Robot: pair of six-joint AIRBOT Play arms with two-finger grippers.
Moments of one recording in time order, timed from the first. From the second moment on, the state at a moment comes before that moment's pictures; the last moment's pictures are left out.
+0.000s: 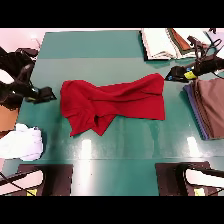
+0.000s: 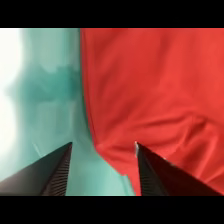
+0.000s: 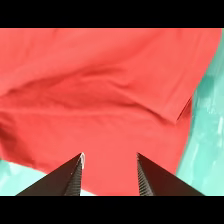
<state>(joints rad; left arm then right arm) 0.17 -1.27 1.06 1.19 -1.11 -1.44 -0.08 -1.34 1.40 -1.12 1.29 1.41</state>
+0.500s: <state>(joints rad) 0.14 -1.29 0.81 0.97 -0.92 -1.36 -0.08 -1.30 1.31 -1.04 1.24 1.40</state>
